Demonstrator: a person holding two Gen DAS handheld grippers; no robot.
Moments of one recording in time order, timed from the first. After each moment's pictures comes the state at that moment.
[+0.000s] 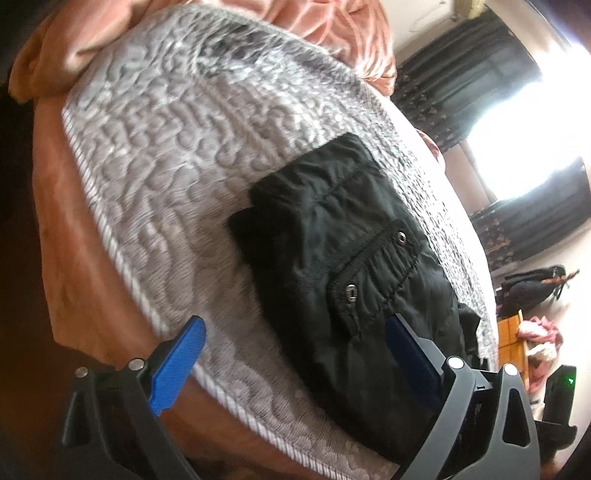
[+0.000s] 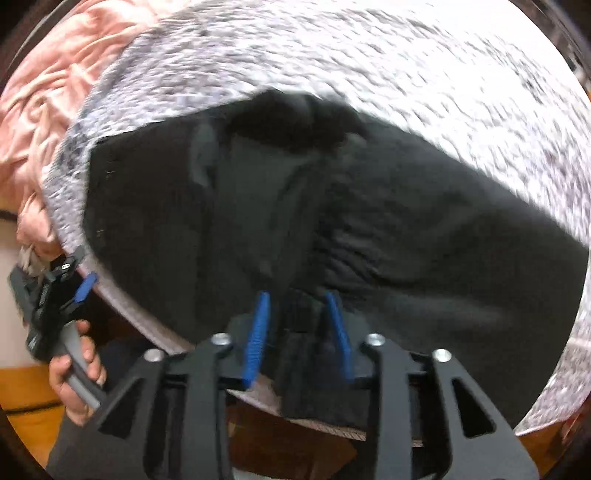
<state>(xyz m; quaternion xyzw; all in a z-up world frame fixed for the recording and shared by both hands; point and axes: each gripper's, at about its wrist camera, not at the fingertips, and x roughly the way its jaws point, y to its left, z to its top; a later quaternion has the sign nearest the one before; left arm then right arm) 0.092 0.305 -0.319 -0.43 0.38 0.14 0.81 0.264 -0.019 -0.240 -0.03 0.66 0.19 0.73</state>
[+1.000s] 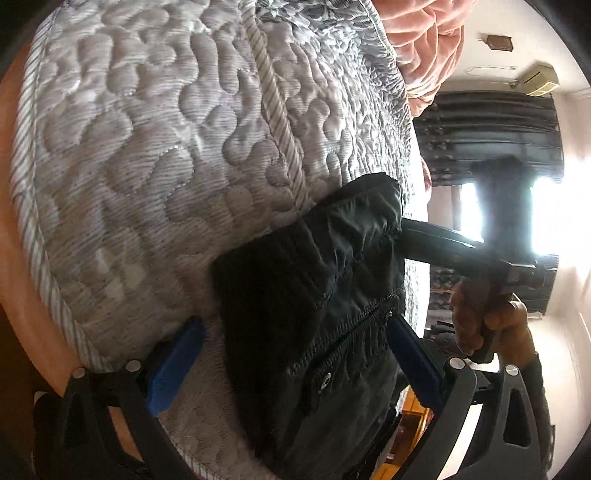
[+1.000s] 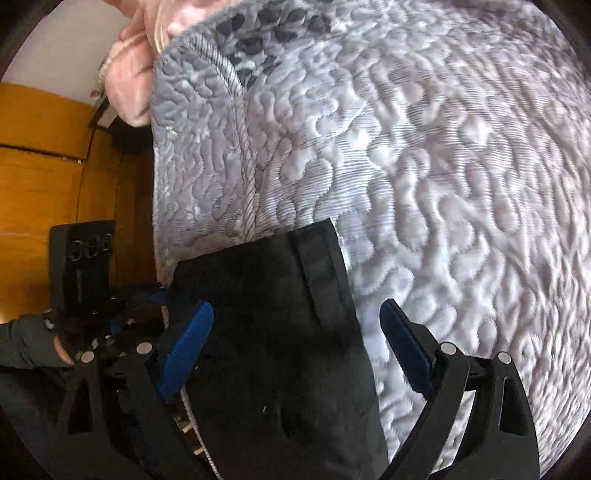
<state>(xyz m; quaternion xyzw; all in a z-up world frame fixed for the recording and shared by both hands) 0.136 0.364 -0.359 -0.62 0.35 0.09 0.70 0.371 0.373 -0.300 -0.35 0.62 0.56 0.43</state>
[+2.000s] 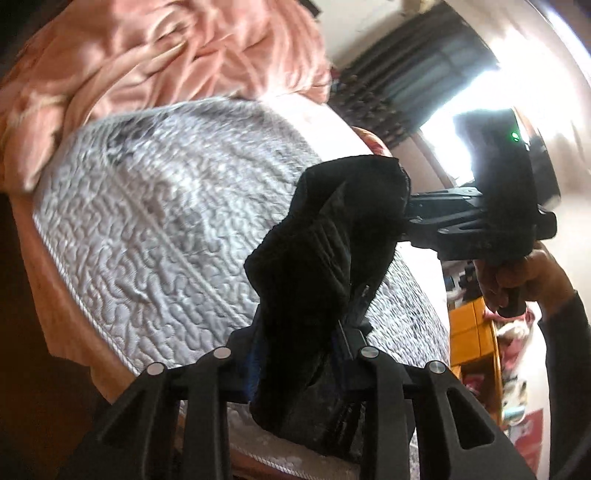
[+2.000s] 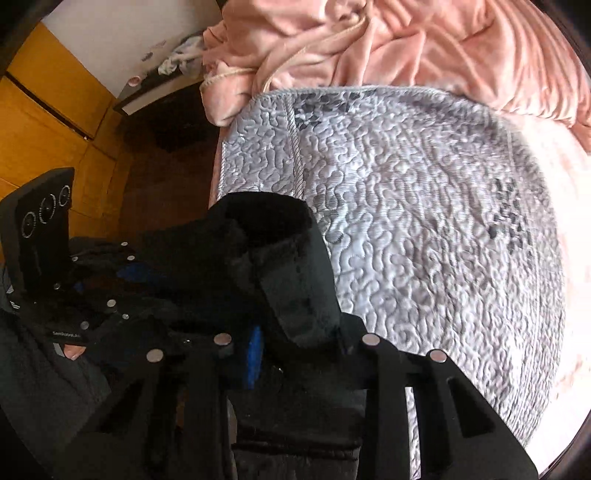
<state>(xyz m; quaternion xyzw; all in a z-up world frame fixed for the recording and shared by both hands) 0.132 0.256 -0.148 -0.40 0.35 0.07 0.85 0.309 0.247 -0.093 -0.39 0.50 0.57 0.52</state>
